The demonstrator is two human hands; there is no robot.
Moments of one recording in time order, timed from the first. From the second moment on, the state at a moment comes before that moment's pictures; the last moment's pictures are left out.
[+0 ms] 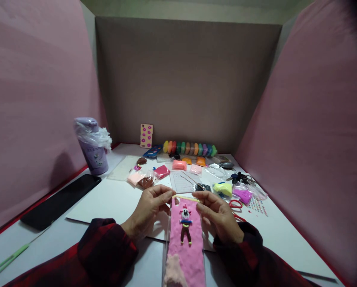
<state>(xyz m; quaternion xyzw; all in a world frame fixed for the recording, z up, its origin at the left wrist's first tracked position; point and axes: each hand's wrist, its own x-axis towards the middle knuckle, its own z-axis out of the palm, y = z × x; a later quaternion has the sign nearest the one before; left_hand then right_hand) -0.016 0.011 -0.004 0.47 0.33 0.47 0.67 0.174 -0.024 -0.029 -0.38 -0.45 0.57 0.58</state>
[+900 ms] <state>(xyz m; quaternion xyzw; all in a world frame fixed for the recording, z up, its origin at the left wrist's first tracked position) -0.018 0.014 -0.008 0.42 0.29 0.42 0.75 0.172 -0.027 -0.023 -0.35 -0.40 0.60 0.60</state>
